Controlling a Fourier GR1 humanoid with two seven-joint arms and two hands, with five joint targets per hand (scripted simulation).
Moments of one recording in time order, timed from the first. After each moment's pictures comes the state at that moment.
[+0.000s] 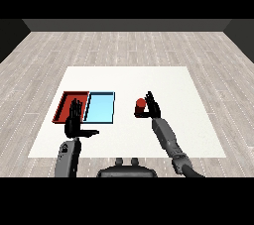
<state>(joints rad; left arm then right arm) 0.03 0.04 0.06 -1.62 0.12 -0.12 -0.48 -0.55 0.00 -0.03 -0.67 -0.31 0.09 -0.49</state>
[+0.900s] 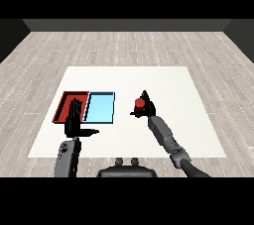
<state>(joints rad) 0.02 0.04 0.07 -1.62 0.13 -0.11 -0.47 -0.65 0.00 0.08 -0.53 -0.41 0.04 -0.55</state>
